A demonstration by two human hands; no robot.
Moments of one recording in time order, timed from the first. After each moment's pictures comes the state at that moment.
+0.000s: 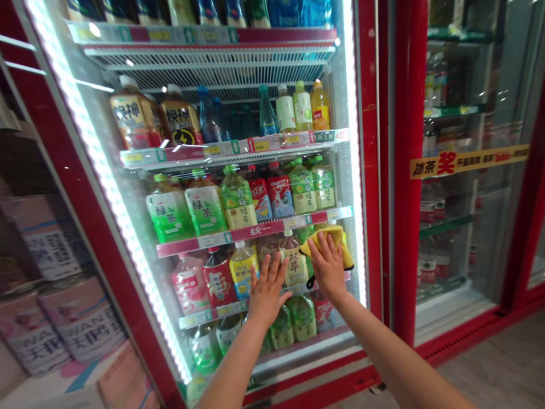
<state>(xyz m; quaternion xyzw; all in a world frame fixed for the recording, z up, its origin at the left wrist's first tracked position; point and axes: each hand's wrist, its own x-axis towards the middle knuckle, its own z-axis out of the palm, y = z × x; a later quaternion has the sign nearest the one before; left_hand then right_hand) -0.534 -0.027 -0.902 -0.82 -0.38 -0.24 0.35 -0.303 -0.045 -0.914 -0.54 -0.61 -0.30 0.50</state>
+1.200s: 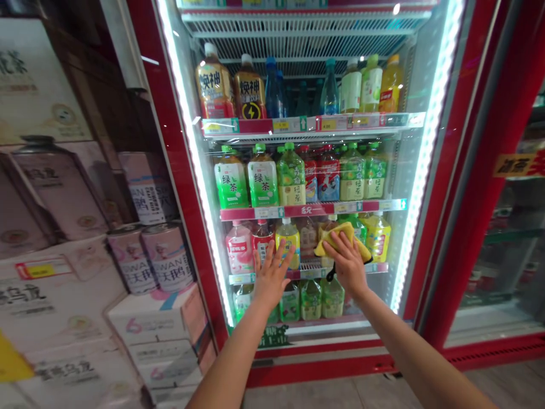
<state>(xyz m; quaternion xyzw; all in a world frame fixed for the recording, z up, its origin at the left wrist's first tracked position) -0.645 -0.057 -0.901 -0.81 -0.46 -0.22 0.28 -0.384 -0.060 -0.921 -0.44 -0.69 -0.30 0.49</state>
